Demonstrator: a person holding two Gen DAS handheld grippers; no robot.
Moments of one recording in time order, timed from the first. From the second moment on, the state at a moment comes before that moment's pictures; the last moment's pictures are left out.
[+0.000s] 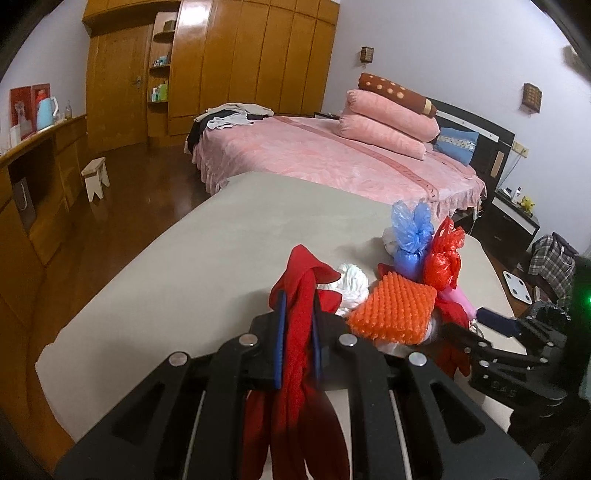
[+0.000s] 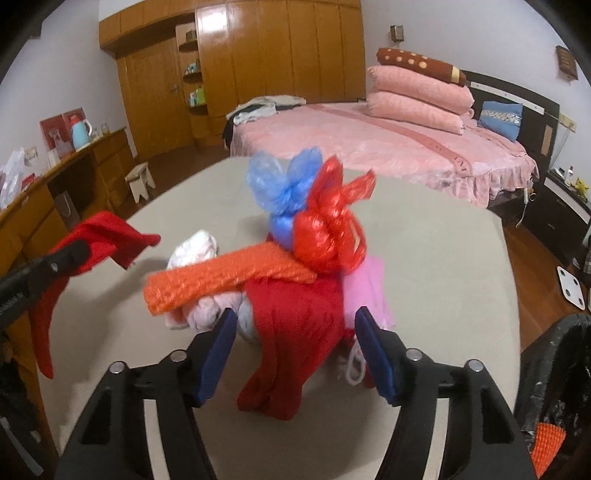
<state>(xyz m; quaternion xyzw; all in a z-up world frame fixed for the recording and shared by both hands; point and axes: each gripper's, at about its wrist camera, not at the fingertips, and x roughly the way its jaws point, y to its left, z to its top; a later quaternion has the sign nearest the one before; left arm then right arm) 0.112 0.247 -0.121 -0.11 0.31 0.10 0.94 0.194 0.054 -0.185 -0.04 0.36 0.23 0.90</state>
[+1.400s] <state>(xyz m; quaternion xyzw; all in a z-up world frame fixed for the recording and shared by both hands) 0.097 0.173 -0.050 -0.08 0.26 0.02 0.96 0.131 -0.041 -0.060 0.04 0.27 0.30 0.91</state>
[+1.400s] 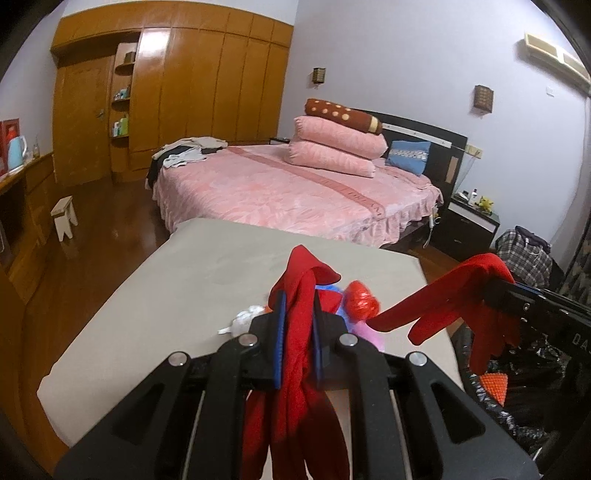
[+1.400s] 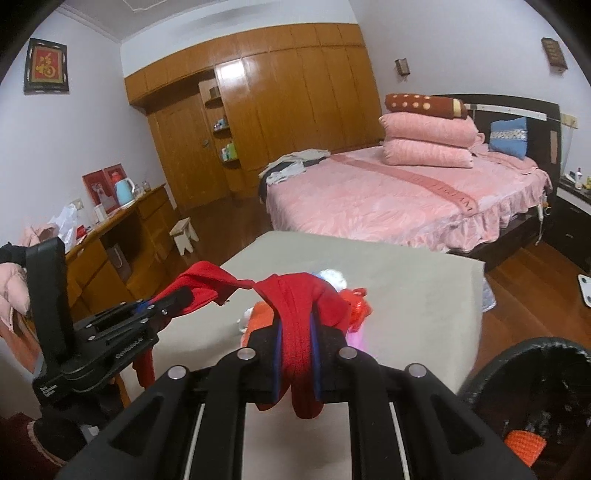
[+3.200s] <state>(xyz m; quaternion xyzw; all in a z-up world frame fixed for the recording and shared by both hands) 0.155 -0.144 -0.091 -0.03 0.30 -0.29 0.91 0.076 -0.336 -0.107 0.09 0.30 -0.02 0.95</state>
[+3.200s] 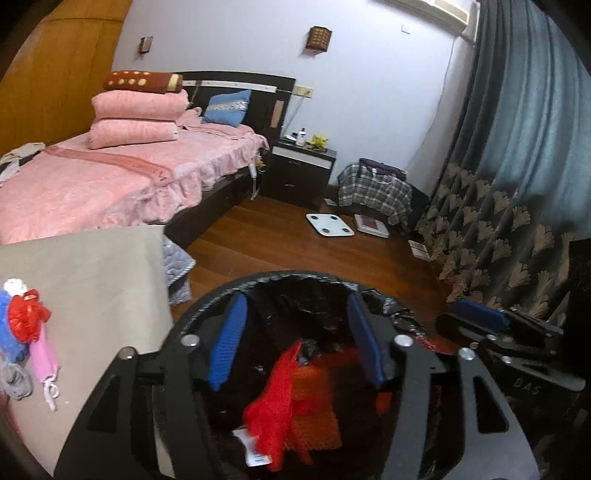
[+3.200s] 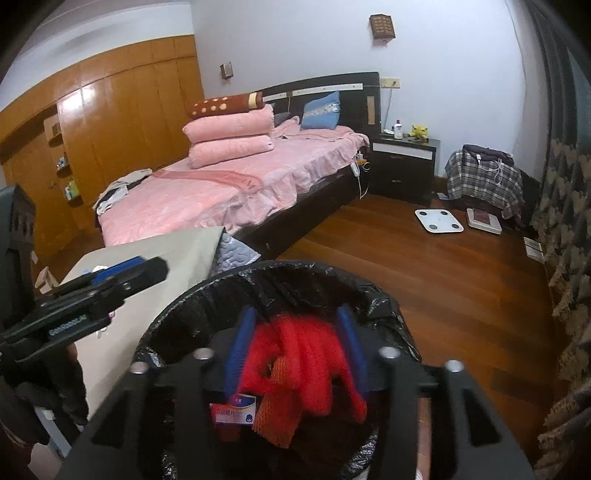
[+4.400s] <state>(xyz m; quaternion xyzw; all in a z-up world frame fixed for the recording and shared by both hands) 0.128 0.148 -0.095 -0.04 0.29 0.06 0.95 0.159 -0.110 -0.107 0.05 0.27 0.16 0.95</state>
